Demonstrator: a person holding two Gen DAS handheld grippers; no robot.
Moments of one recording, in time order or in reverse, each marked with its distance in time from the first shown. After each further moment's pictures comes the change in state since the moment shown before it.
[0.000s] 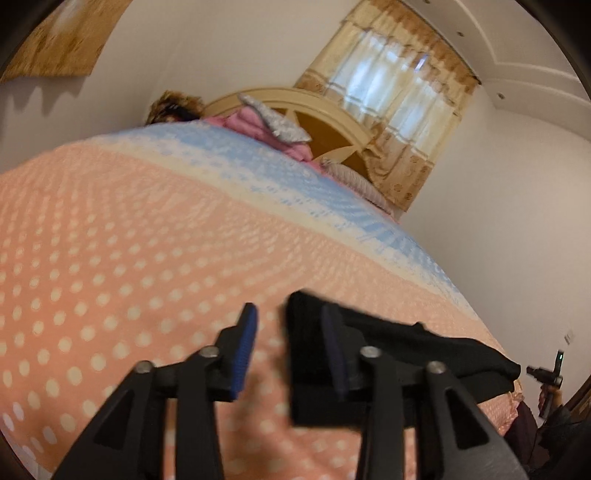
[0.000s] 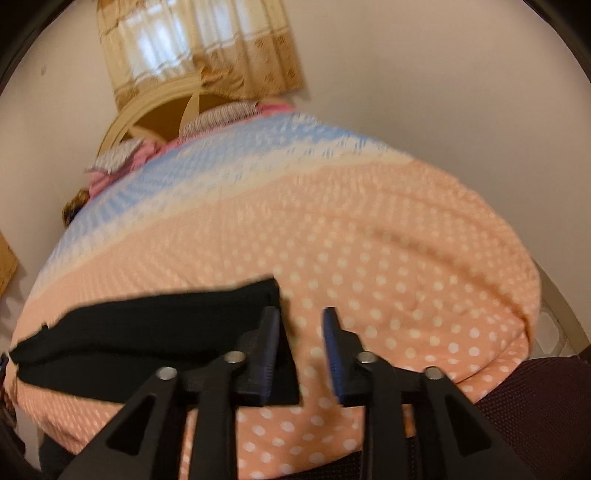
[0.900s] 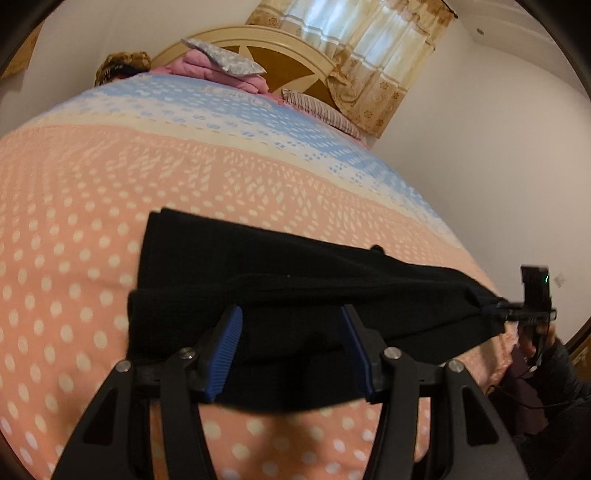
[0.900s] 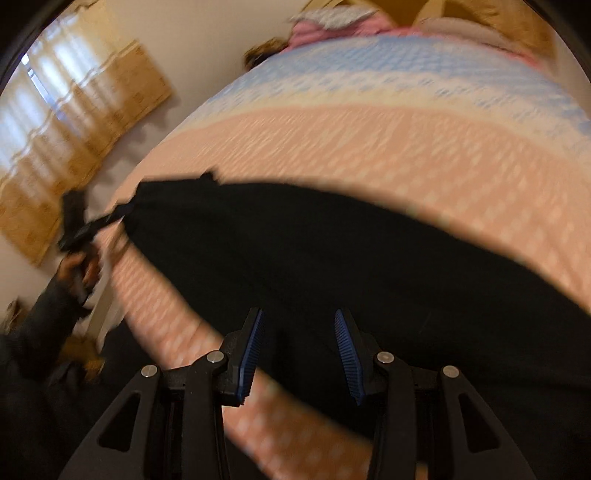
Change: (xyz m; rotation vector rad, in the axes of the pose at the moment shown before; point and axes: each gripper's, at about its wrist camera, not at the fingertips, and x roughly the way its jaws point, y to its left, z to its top) left arm 0.045 -0.069 -0.045 0.092 0.285 -0.075; right arm 0.082 0.315 -0.069 -0.541 0.489 0.620
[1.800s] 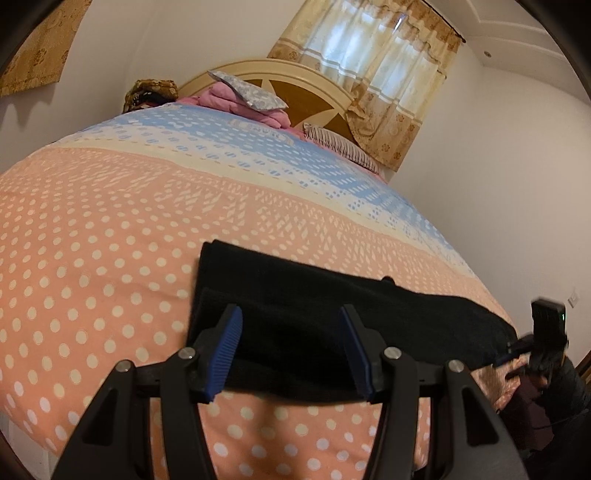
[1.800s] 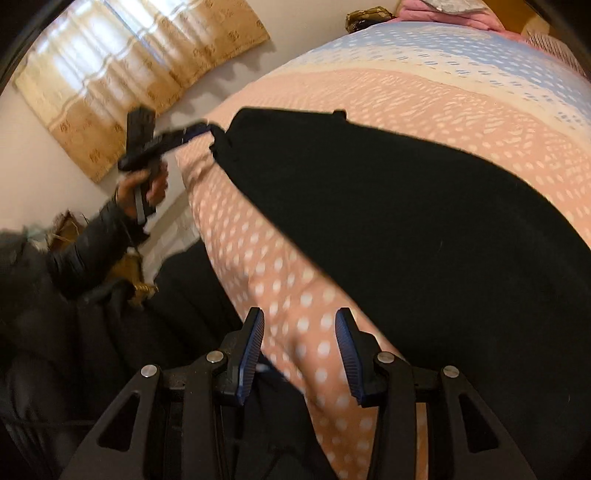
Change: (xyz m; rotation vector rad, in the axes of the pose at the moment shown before) left arm -0.039 0.003 0.001 -0.026 -0.148 0.090; right arm 0.024 0.063 -0.017 -0.250 0.135 0.218
